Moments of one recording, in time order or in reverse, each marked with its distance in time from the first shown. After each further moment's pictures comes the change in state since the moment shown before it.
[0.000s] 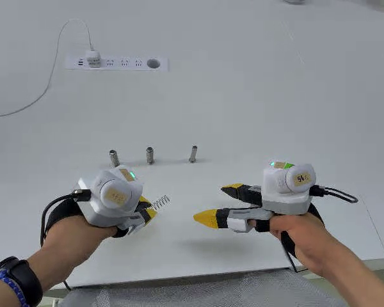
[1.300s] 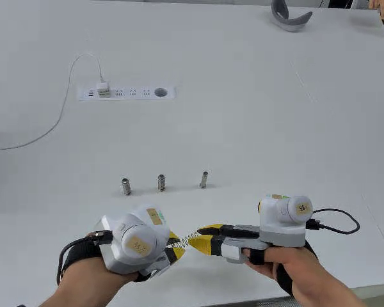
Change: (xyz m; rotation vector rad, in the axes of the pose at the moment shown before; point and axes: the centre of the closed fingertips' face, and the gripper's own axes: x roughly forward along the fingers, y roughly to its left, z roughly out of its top) left arm -0.016 -0.042 0.028 0.163 -0.058 -0.105; right arm 0.021 0.049 0.009 0.202 -0.090 0.162
